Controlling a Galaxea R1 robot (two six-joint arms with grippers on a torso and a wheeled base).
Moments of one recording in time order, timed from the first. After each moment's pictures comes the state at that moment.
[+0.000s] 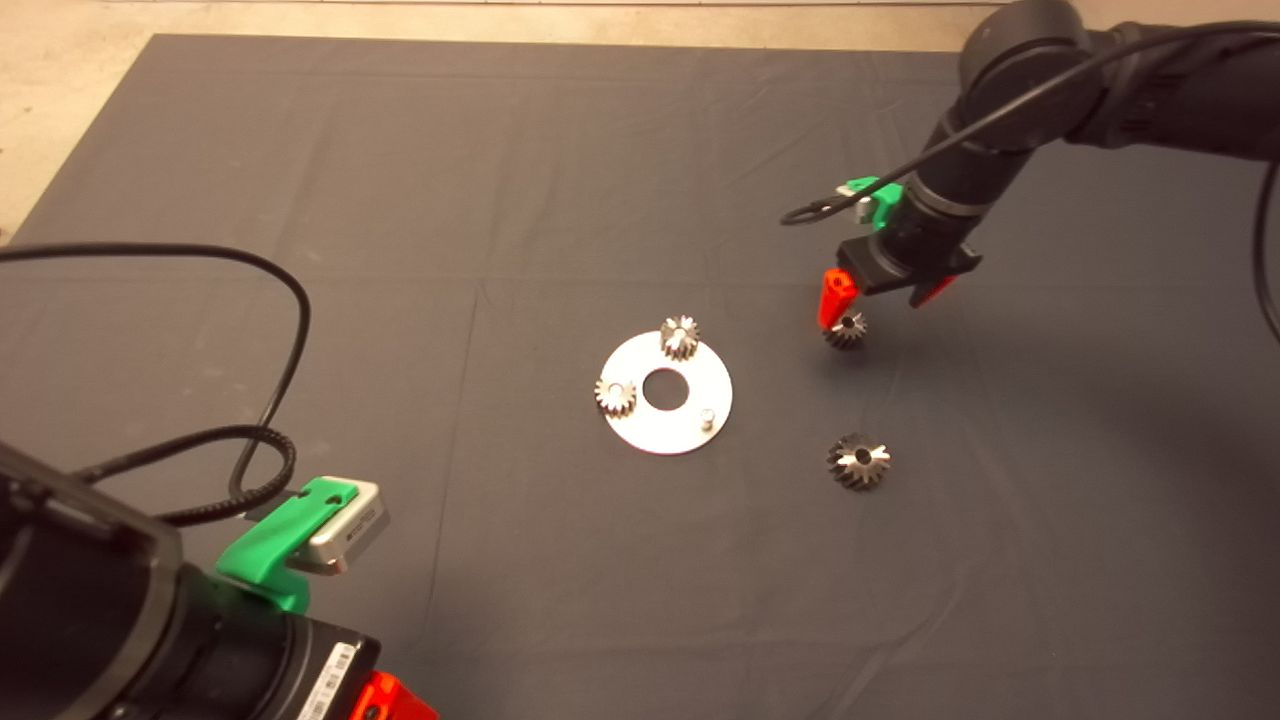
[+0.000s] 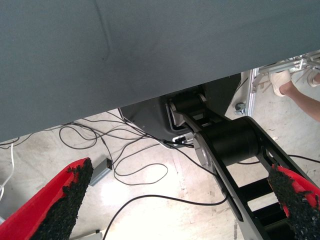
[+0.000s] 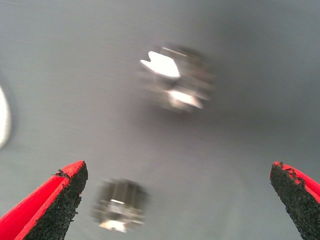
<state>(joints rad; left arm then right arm) -0.56 2.13 -0.26 0.03 1.34 -1.64 0.48 2.49 -1.32 -0.08 -1.53 0.99</state>
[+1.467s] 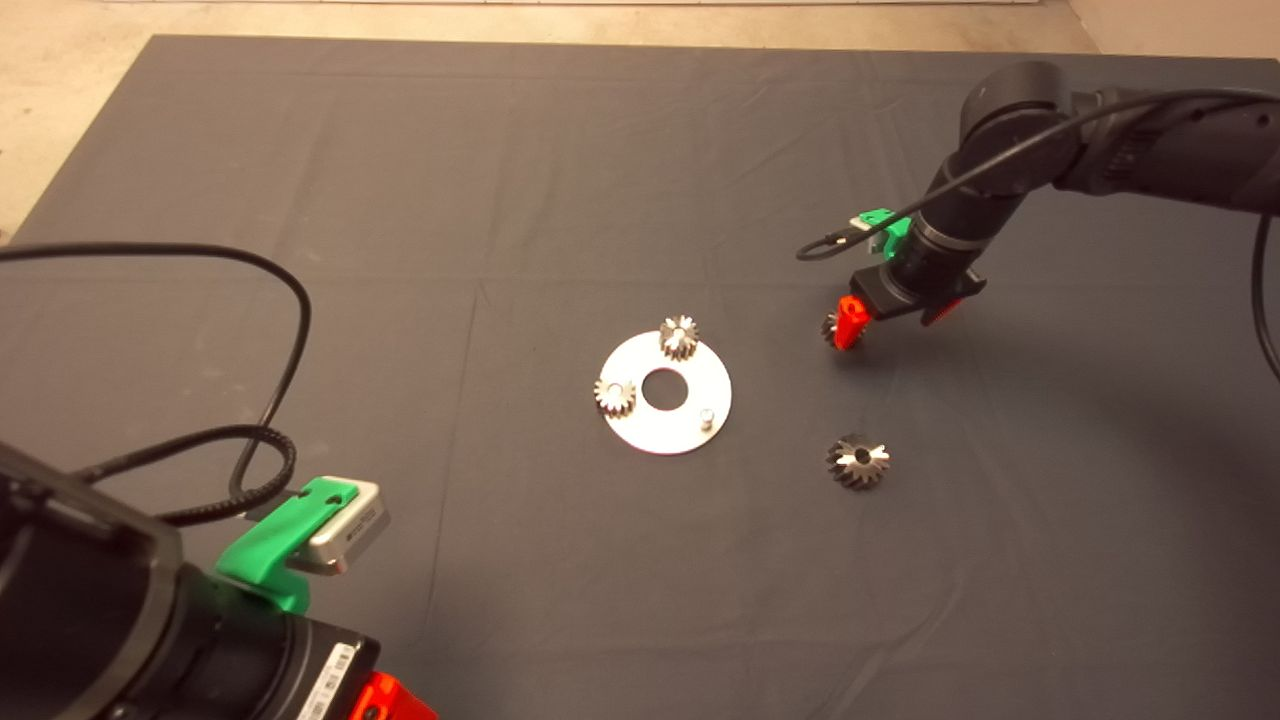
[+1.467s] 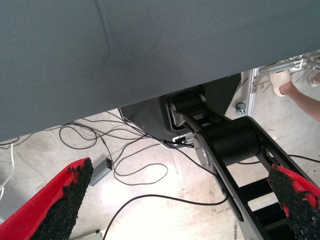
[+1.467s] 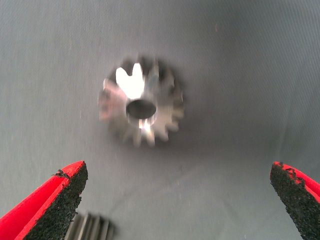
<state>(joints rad) -0.56 2.13 -0.26 0.03 1.34 -1.63 0.39 2.53 -1.42 -0.19 -1.53 0.90</state>
